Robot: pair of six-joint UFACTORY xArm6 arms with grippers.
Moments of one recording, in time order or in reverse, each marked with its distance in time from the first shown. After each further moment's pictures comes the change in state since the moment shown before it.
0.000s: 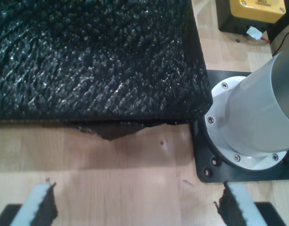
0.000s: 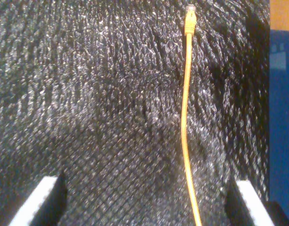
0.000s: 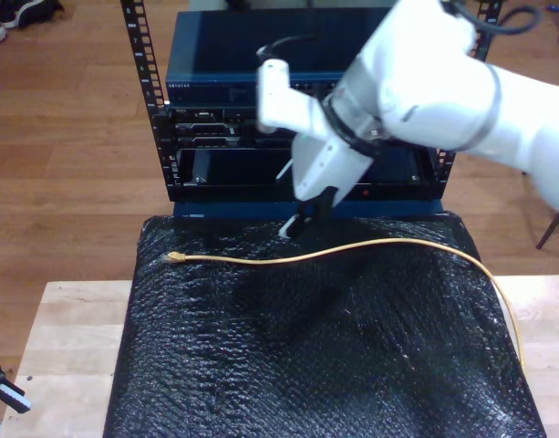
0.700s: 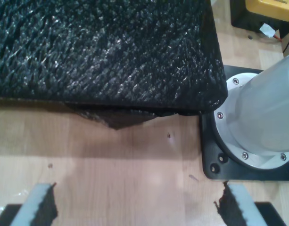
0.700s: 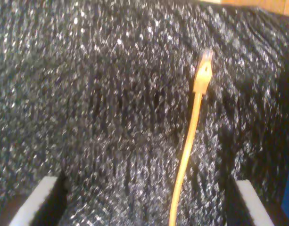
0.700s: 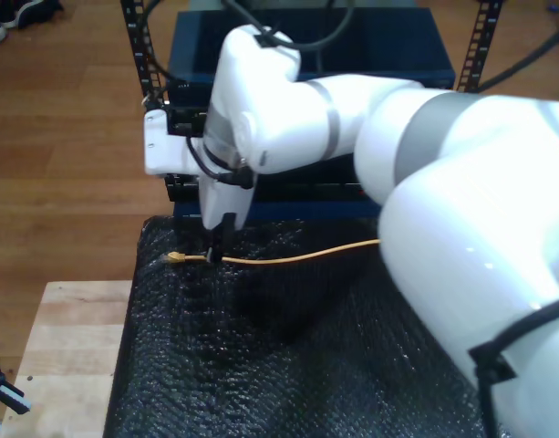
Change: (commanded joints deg) left arm -0.1 2.6 0.2 -0.1 -3.3 -2.5; right arm 9.1 16.9 -15.8 -11.0 0.0 11.5
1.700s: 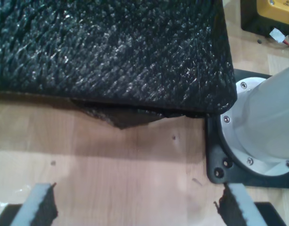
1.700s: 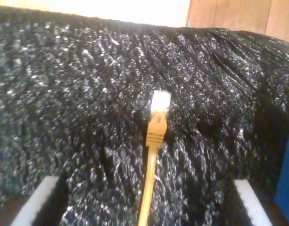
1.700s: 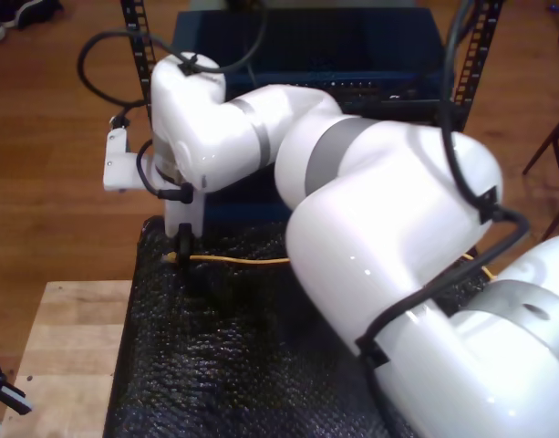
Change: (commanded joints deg) left arm 0.2 0.0 1.3 -0.8 -1.6 -1.8; right arm 4.8 16.1 -16.5 -10.8 1.7 11.9
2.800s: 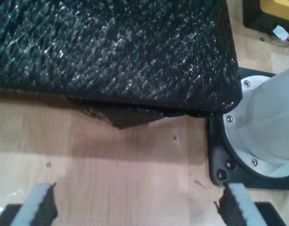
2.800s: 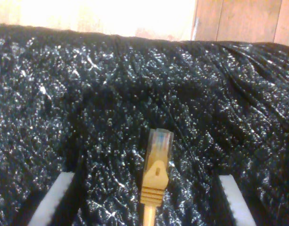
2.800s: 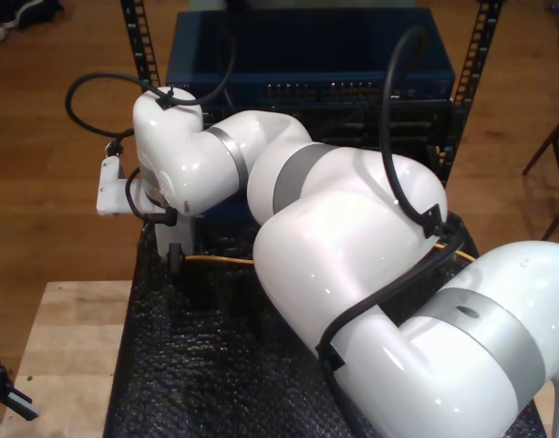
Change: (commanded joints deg) left arm -1.1 0.8 1.1 0.0 -1.7 0.0; right arm 0.3 6.1 -4.6 -0.8 0.5 1.5
